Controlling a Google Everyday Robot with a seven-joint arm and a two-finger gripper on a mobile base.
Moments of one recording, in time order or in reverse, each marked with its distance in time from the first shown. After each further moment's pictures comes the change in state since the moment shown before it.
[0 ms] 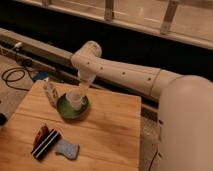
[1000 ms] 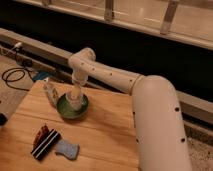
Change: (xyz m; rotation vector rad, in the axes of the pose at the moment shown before) arm -0.042 0.015 0.088 -0.175 -0.072 -0.067
